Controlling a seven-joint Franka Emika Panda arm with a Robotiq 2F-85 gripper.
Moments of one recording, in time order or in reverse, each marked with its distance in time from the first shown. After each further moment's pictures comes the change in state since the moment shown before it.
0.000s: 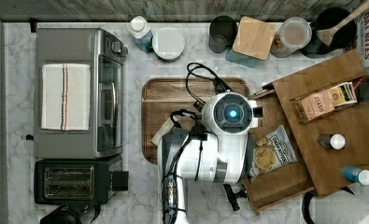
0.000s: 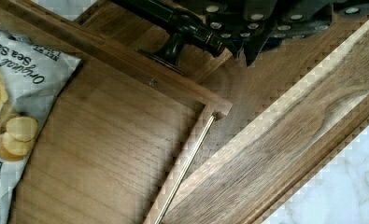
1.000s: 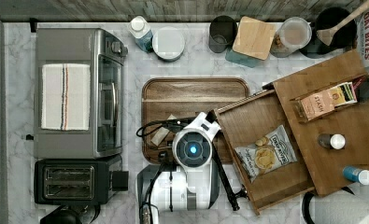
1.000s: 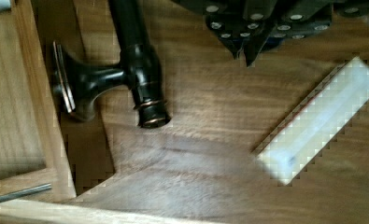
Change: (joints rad) arm 0.094 -0.072 0.032 -0.301 0.001 0.227 -0.701
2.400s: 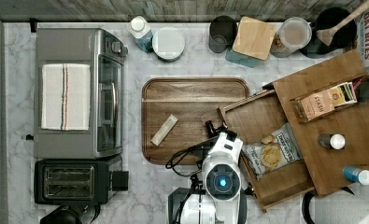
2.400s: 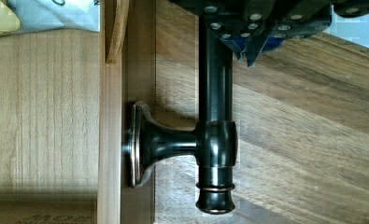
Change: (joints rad) arm -0.109 -0.091 -0.095 -0.182 -0.190 0.151 -0.313
